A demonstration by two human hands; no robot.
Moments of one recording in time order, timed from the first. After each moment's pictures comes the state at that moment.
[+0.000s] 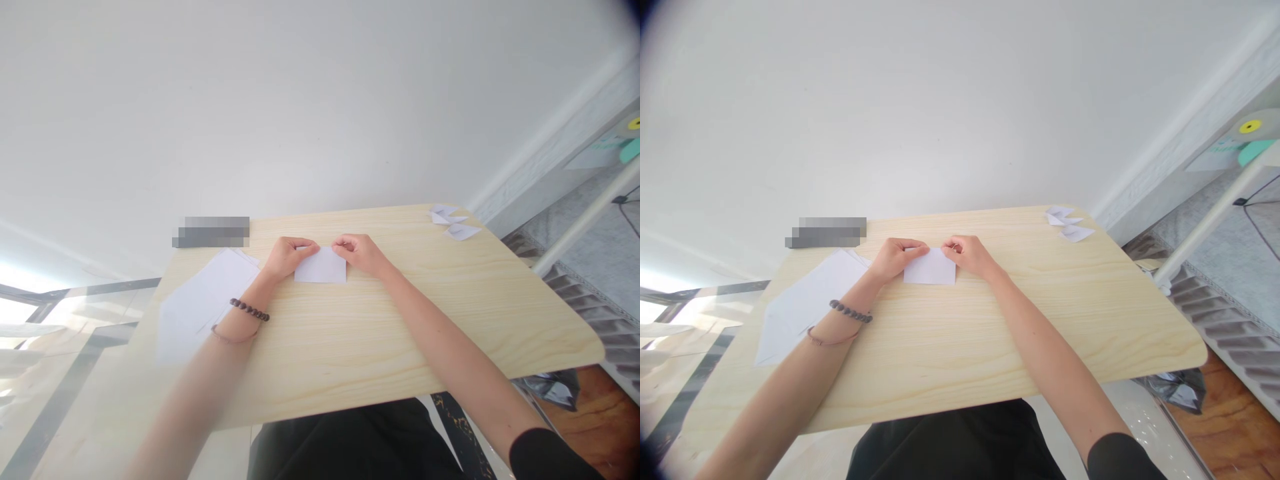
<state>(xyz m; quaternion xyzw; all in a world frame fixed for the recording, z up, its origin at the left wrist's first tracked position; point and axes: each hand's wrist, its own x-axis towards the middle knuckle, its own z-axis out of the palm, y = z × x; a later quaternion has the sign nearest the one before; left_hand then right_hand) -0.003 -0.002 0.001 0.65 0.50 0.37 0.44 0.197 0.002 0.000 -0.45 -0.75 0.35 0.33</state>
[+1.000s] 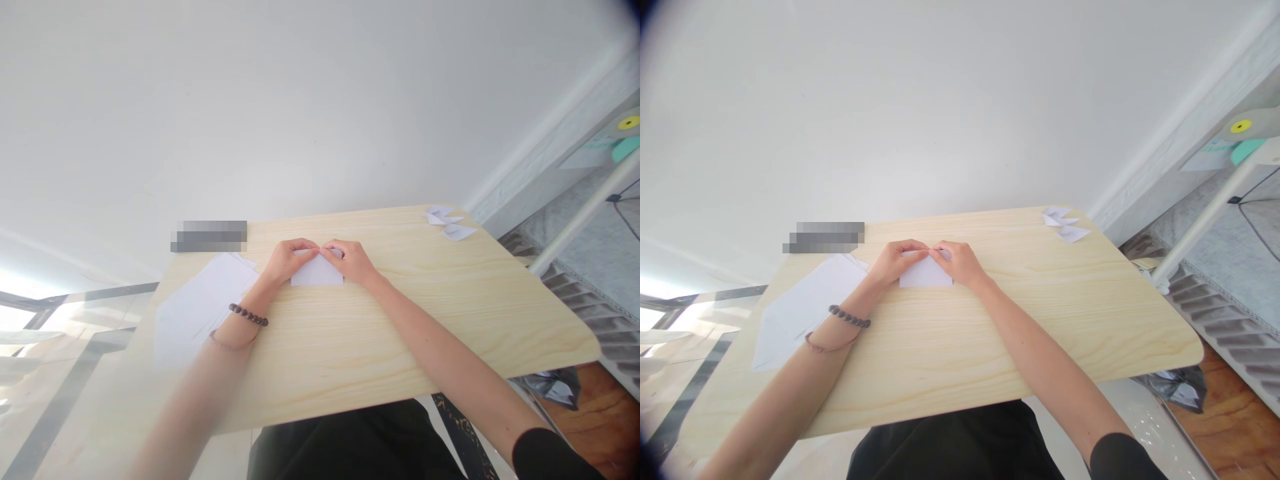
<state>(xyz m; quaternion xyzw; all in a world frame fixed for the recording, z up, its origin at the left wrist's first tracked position) 0.001 -0.007 0.007 0.69 0.50 0.36 0.39 0.178 -0.005 -0.012 -0.44 -0.77 0.25 0.38</state>
